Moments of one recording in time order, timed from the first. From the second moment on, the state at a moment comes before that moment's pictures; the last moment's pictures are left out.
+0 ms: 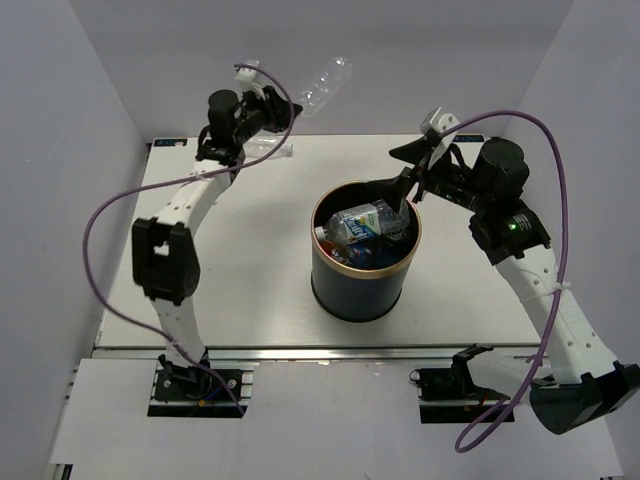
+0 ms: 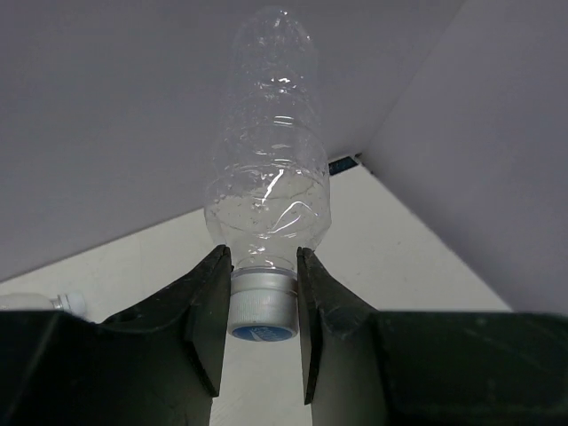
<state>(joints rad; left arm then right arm) -0.25 1.97 1.73 0.26 0.47 -0.33 0.39 1.11 1.31 -0.22 -0.64 -0.12</state>
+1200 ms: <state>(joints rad) -0.85 1.23 1.06 0.26 0.31 -0.51 0.36 0.81 1.15 -0.28 0.37 0.12</state>
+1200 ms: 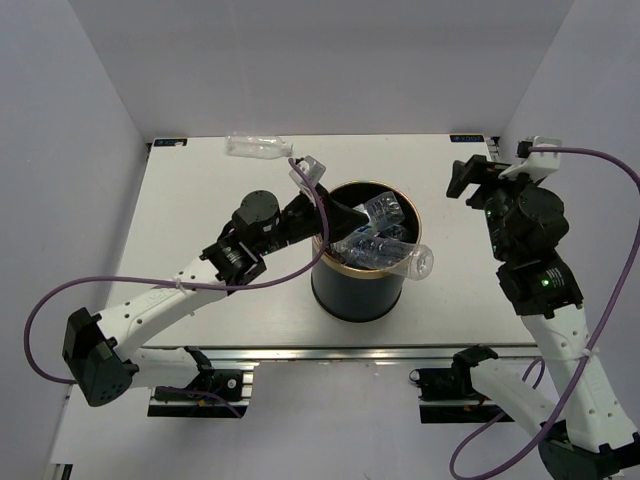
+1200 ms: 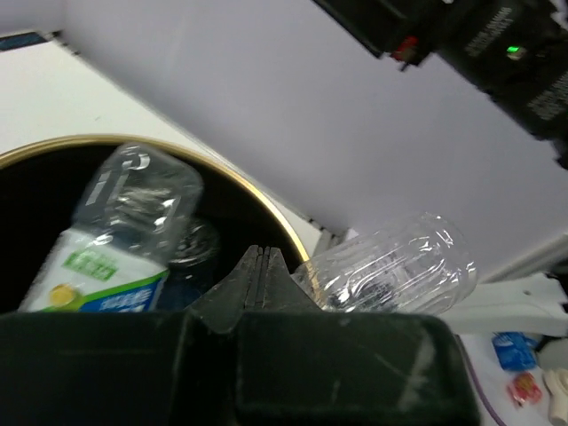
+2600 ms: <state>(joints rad) -0.27 1.79 1.49 -0.18 -0.20 -0.59 0.36 0.82 1.04 -0.34 -0.35 0.10</state>
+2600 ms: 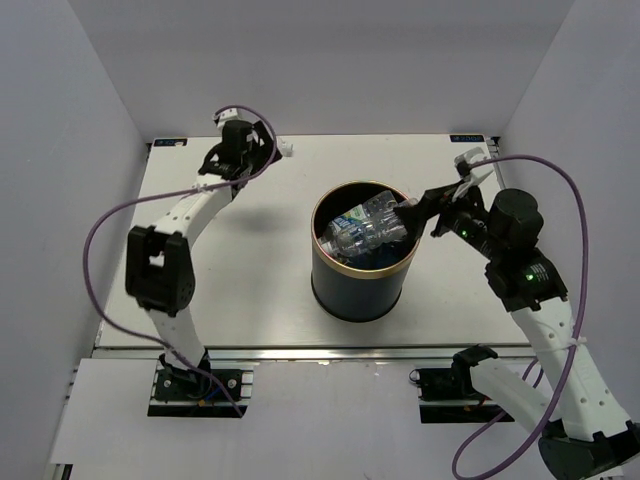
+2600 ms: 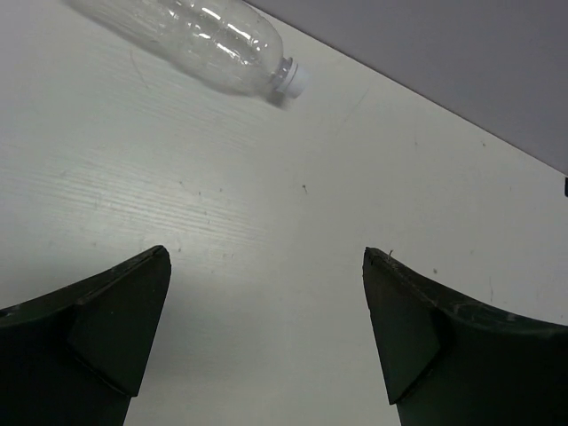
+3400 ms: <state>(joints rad) -0.10 2.64 2.26 -0.14 -0.29 -0.94 0.23 1.00 1.16 -0.20 0.47 0.04</state>
